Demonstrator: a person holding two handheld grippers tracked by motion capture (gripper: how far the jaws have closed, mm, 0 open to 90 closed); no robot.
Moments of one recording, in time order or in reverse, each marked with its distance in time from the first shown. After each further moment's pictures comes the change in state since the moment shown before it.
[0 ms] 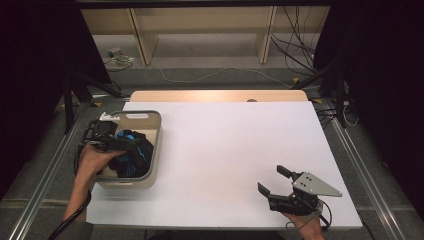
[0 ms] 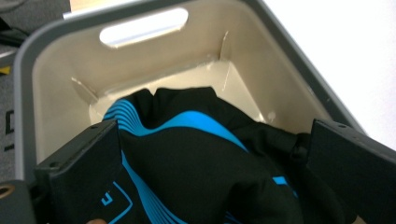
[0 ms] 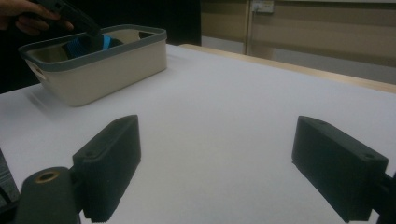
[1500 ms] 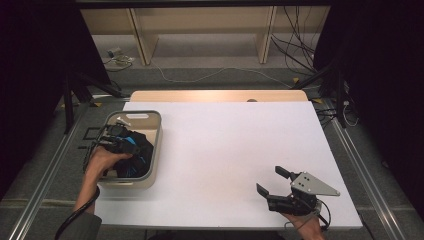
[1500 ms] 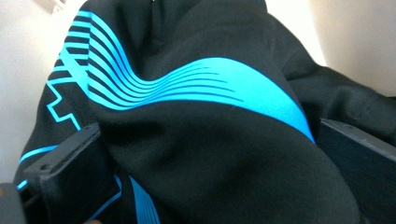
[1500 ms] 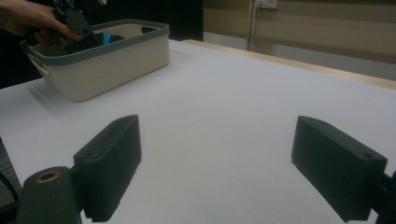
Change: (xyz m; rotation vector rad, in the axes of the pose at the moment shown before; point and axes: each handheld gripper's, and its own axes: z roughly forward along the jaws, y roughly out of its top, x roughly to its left) left arm 0.007 -0.007 0.053 0.315 0.041 -0.068; right arm 0.001 -0.001 0.002 0.016 0.010 -0.006
